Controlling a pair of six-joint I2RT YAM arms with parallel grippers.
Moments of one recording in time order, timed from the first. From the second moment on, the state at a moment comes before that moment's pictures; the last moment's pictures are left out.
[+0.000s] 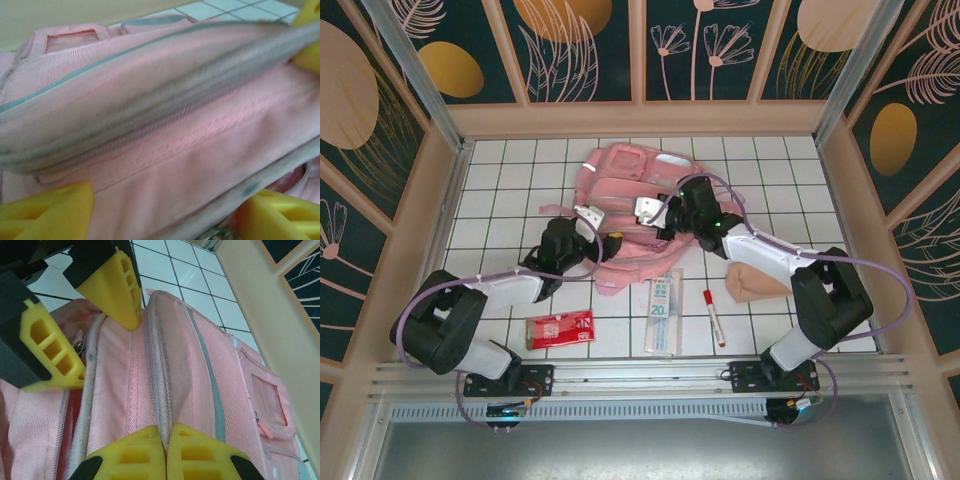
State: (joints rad) left arm -0.53 1.46 0.51 0.56 0.12 0.00; right arm 0.61 1.56 0.99 0.06 -0.43 -0.84
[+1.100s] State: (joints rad) left arm -0.52 1.43 0.61 0.36 0.12 -0.13; right arm 0.78 1.71 0.97 0.31 -0.08 -0.79
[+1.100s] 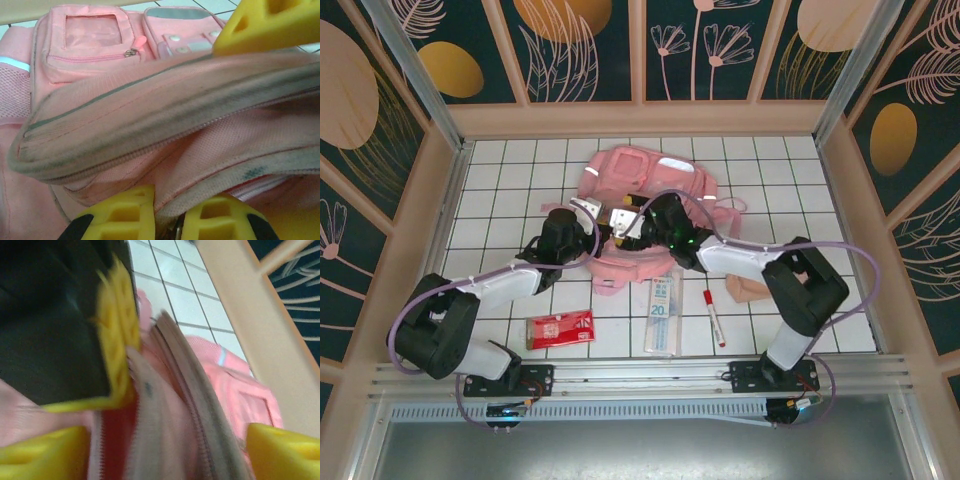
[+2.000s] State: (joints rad) left arm -0.44 1.41 0.62 0.35 0.22 -0.27; right arm 0.64 1.56 0.91 0.18 -0.34 -1.04
